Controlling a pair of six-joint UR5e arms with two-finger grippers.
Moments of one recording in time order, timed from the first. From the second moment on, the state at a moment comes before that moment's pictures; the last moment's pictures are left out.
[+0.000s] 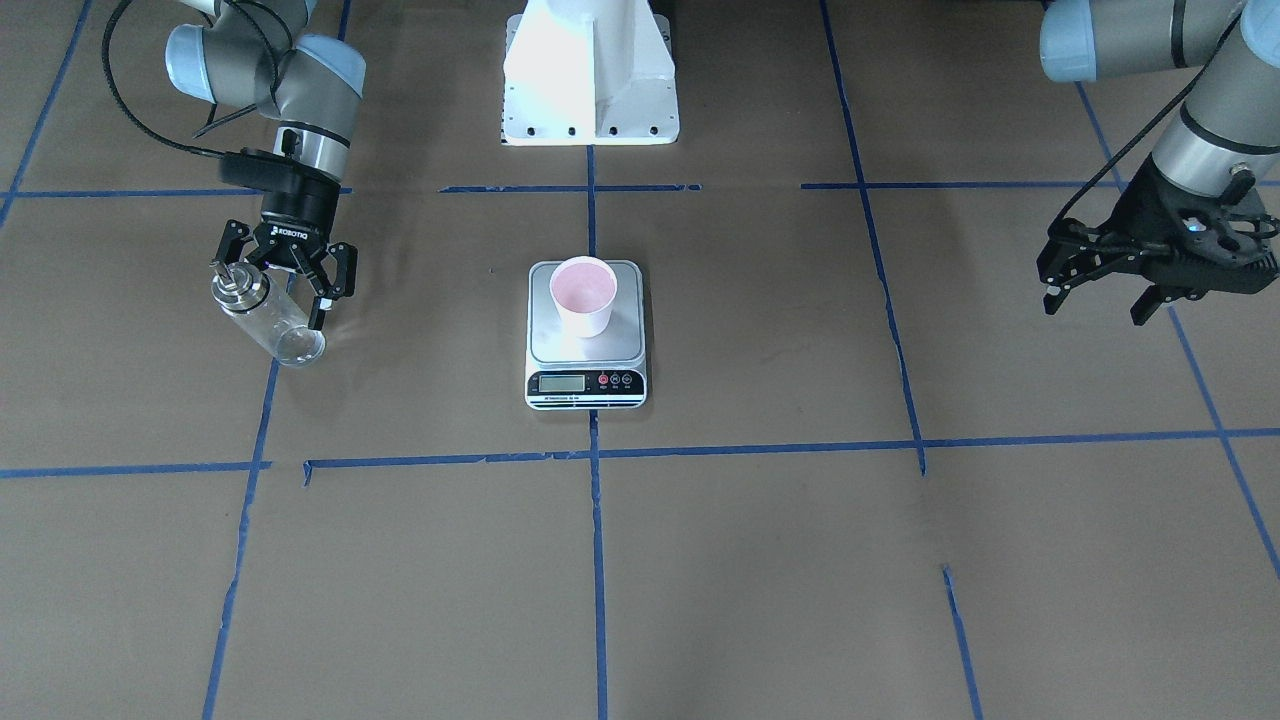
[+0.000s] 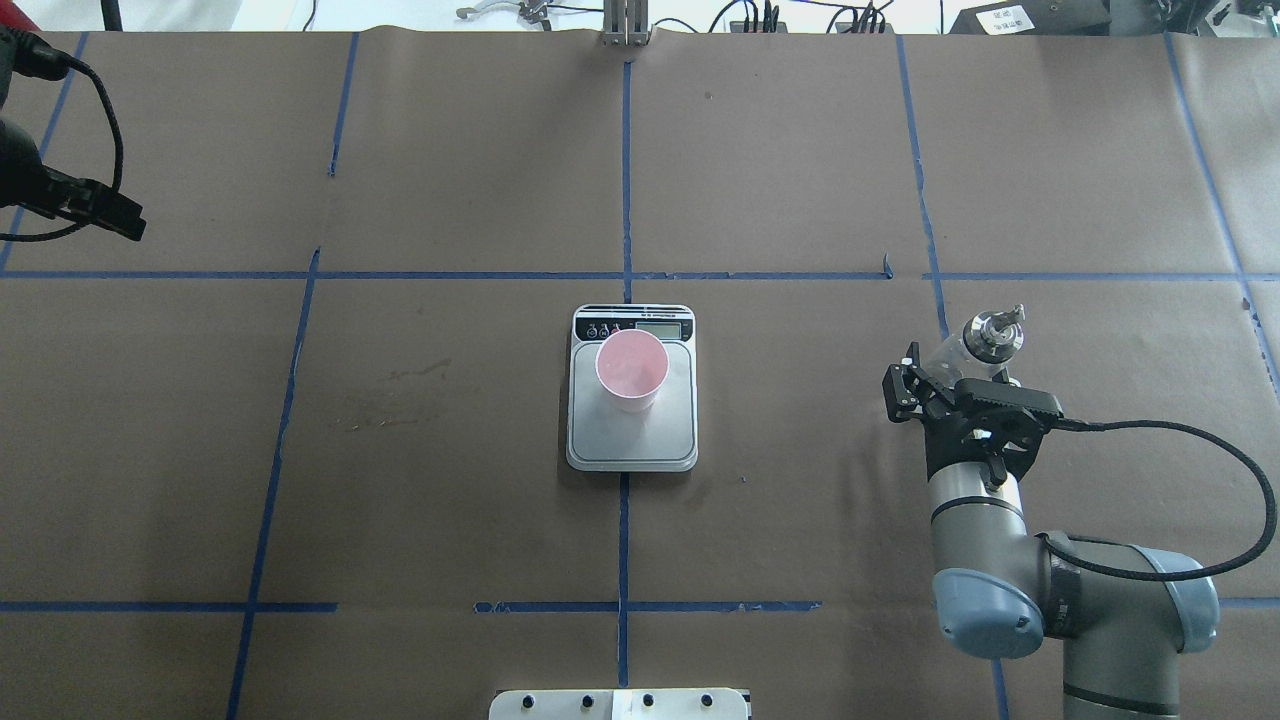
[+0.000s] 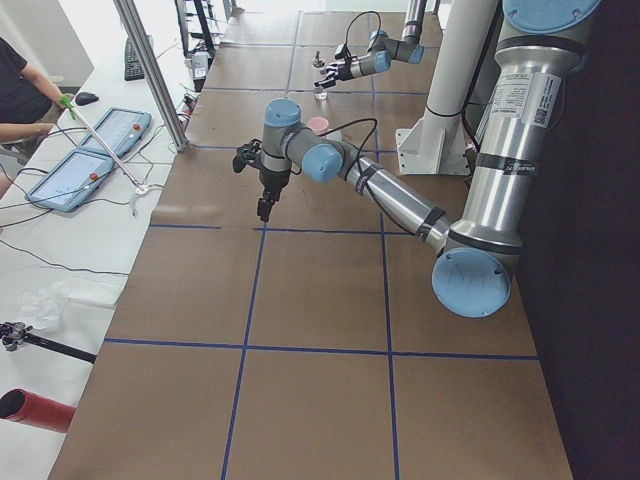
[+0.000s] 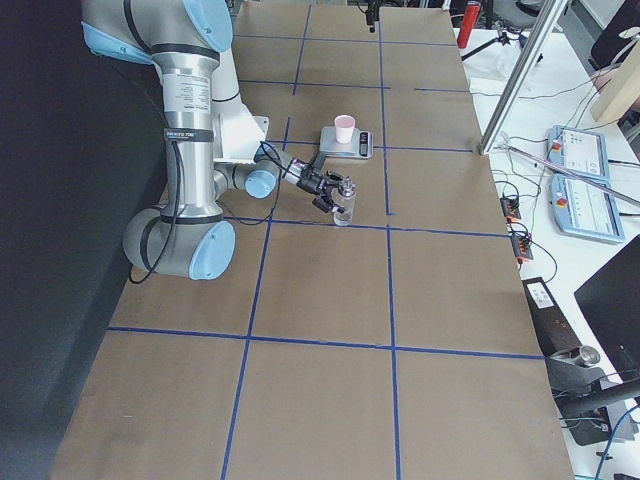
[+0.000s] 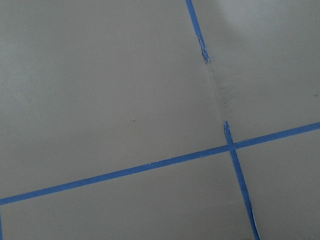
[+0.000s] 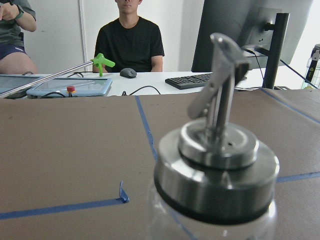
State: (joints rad) left arm -1.09 -1.75 -1.96 -1.62 -2.08 -0.49; right arm 0.20 -1.54 1.88 -1.36 0.56 1.75
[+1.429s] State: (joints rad) left arm -1.09 -1.77 -1.94 -1.62 -2.11 -0.49; right arm -0.01 -2.03 2.09 -0.97 0.62 1.69
